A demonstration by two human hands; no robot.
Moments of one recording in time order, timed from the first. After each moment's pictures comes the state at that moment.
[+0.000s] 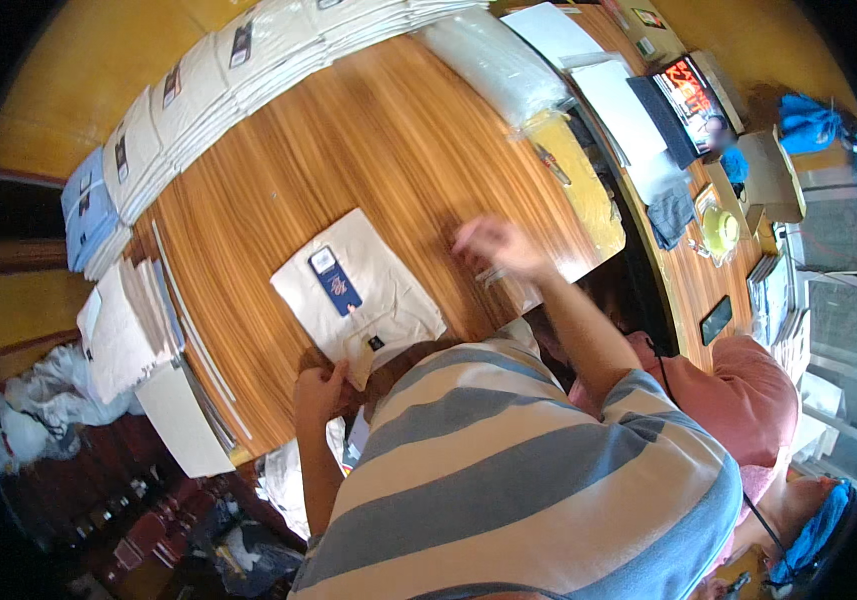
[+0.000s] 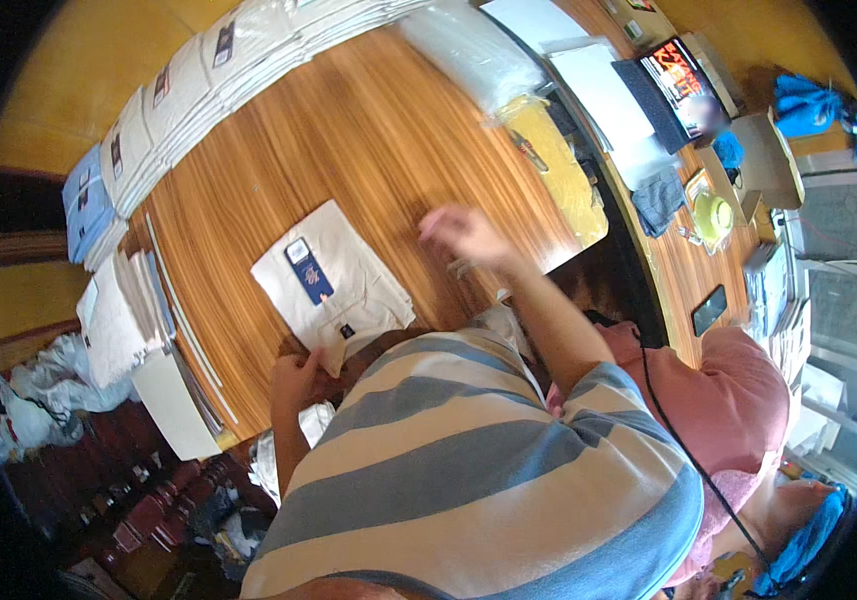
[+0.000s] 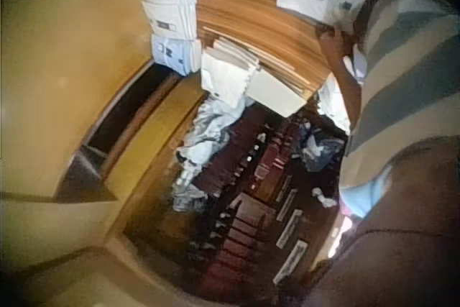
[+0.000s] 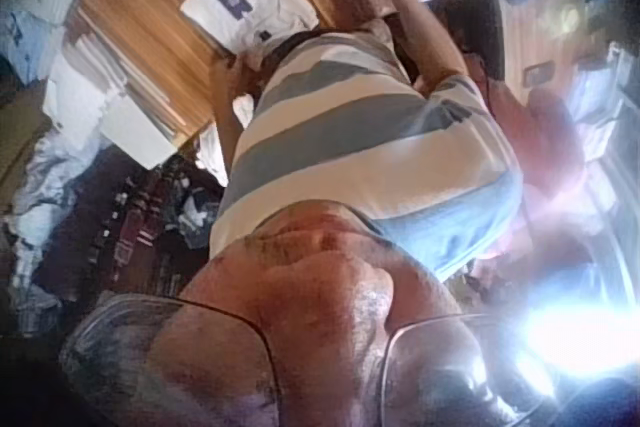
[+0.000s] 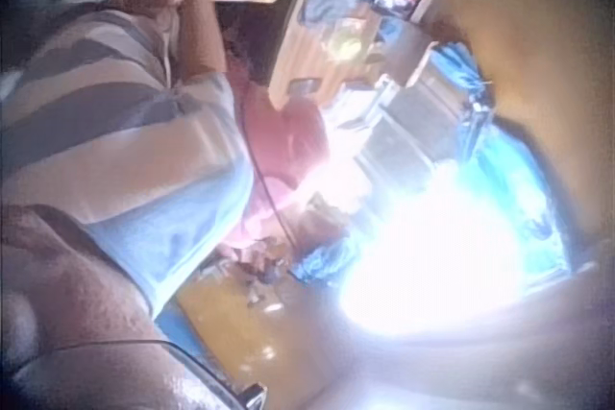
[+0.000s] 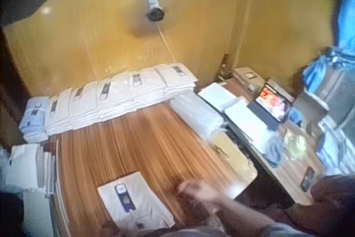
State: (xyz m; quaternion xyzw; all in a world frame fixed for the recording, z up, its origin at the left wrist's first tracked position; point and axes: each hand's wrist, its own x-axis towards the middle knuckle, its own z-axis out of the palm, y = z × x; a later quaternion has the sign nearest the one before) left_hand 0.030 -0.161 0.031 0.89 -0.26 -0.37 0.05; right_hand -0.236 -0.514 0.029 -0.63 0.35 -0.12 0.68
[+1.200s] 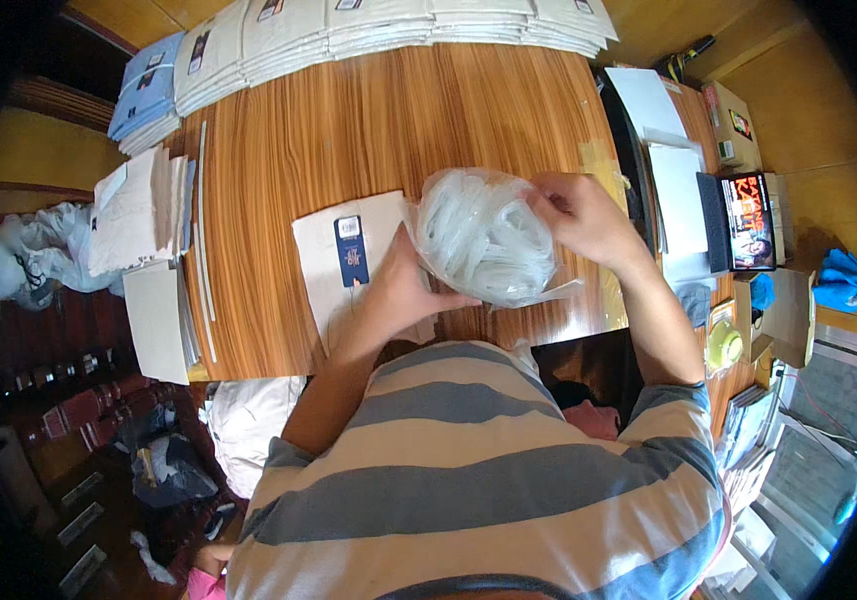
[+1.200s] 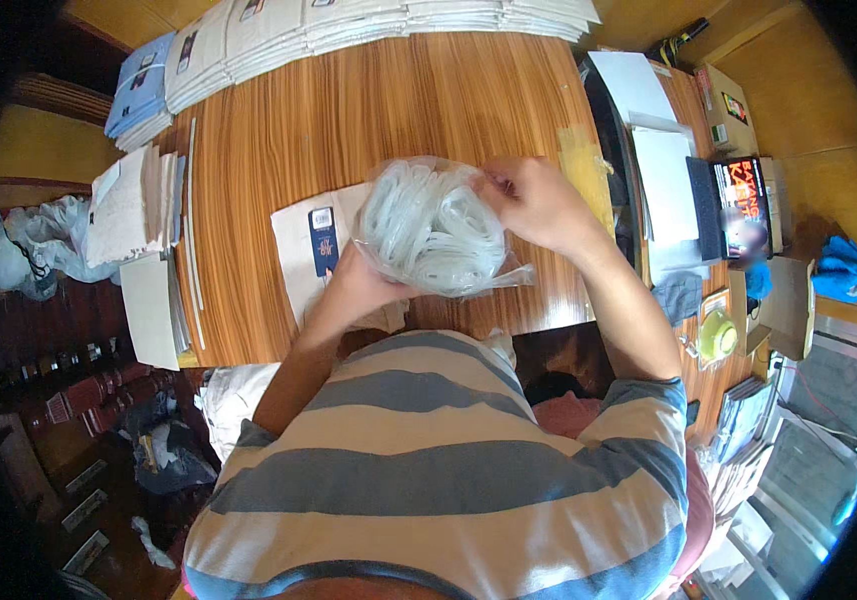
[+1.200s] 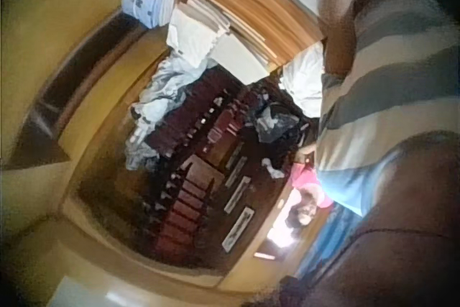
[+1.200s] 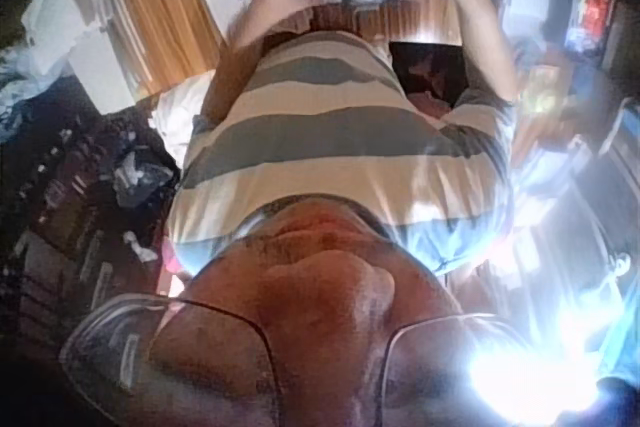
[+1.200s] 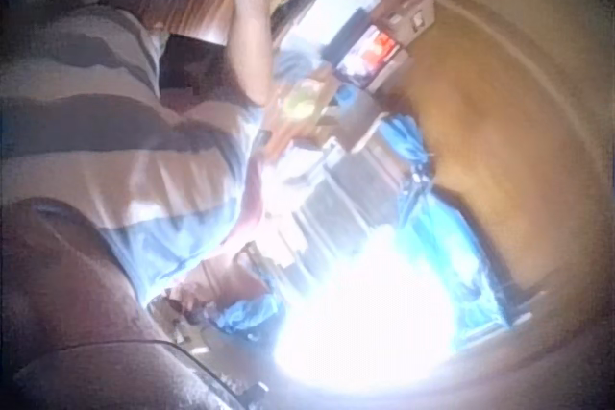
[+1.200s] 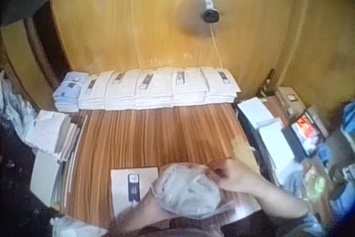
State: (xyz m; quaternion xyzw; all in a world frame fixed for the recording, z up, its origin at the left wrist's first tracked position) left_hand -0.048 -0.372 0.110 0.65 -0.52 -0.23 0.50; right_hand -0.199 -0.608 0.198 -0.90 0.24 -0.02 0.36
